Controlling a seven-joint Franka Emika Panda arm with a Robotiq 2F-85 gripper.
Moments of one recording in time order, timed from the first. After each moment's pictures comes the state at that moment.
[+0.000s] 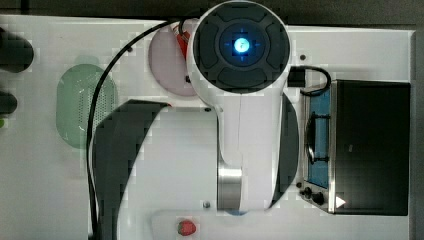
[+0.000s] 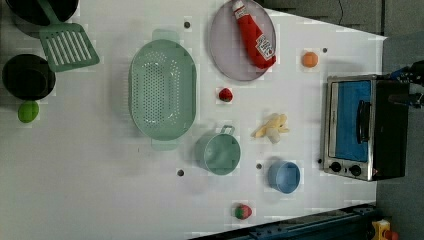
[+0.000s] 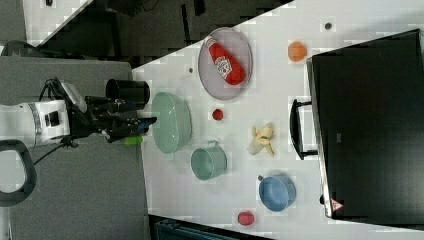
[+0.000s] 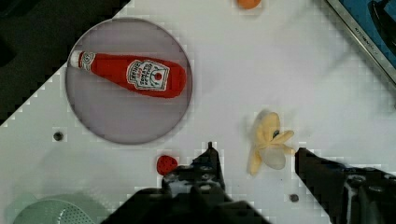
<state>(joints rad) 0.01 -0.03 -0.01 -1.78 -0.02 0.19 -0.02</state>
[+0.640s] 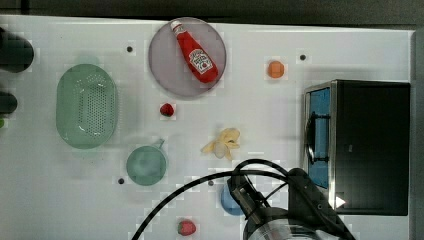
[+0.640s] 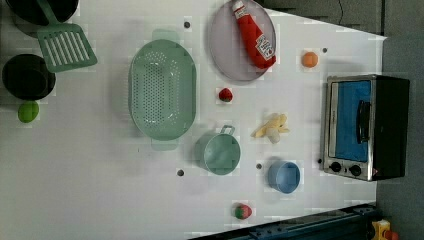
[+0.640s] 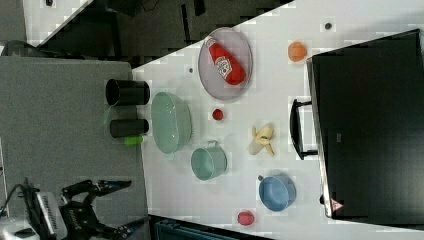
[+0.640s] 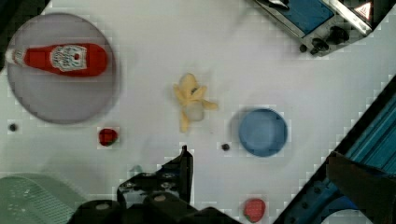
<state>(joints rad) -0.06 -0.57 -0.06 -2.09 -0.05 0.02 0.03</state>
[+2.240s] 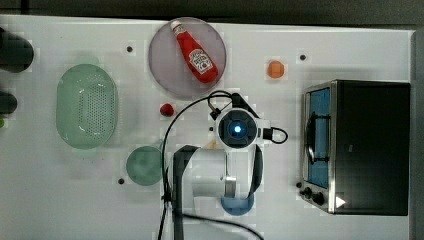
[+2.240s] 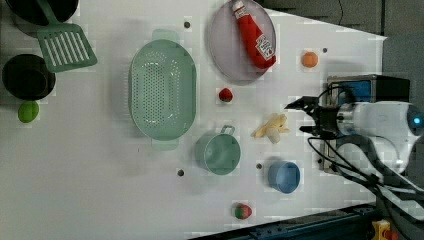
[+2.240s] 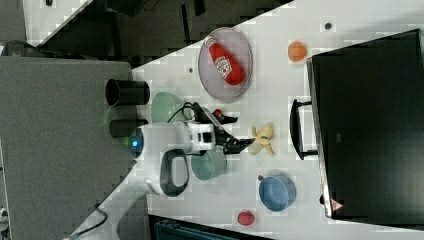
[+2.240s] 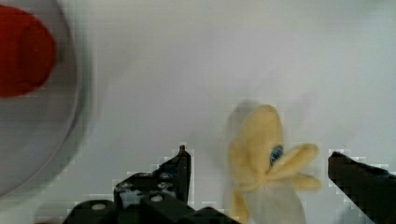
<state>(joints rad) -0.03 0.22 -0.05 -2.39 -0.04 1.04 0.03</state>
